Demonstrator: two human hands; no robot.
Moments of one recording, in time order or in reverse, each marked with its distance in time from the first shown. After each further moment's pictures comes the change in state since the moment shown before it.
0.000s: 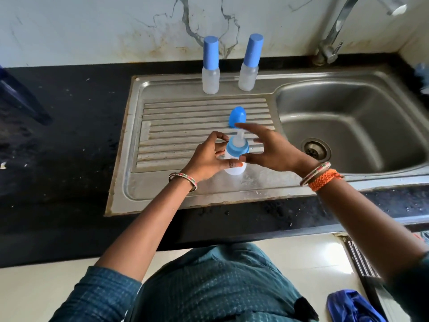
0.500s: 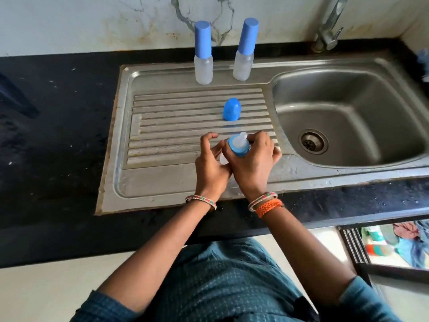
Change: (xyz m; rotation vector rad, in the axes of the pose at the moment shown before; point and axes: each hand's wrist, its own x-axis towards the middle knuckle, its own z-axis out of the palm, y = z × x) left_hand -0.030 0.005 0.058 0.009 0.508 0.078; right_hand -0.003 -0.019 0.083 -0.006 0.842 0.441
